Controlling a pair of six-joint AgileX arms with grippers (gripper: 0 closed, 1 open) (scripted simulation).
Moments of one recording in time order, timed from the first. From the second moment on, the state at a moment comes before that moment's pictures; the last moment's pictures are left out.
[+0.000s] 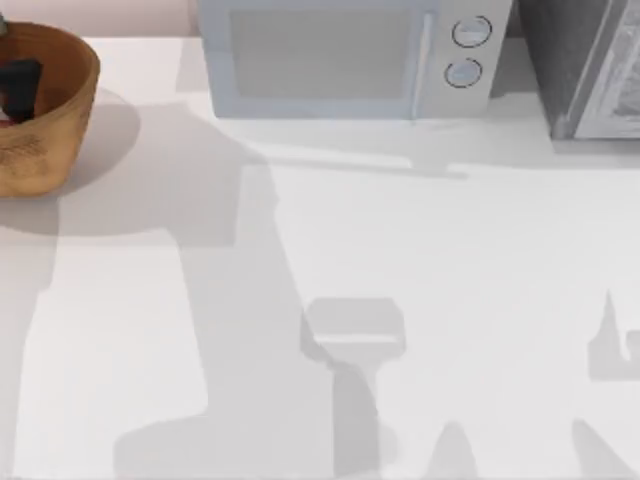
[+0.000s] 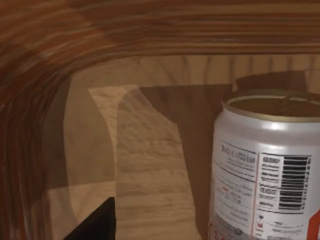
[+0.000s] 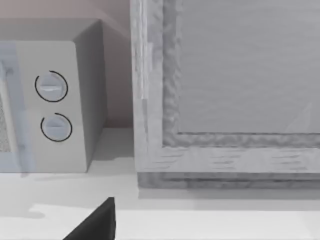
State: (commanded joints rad) left arm 0.17 2.68 2.56 -1.38 0.14 0.20; right arm 0.00 0.00 0.00 0.00 0.00 0.00
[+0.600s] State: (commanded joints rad) left arm 0.17 2.66 2.45 -1.29 0.14 0.19; right arm 0.00 0.00 0.00 0.00 0.00 0.00
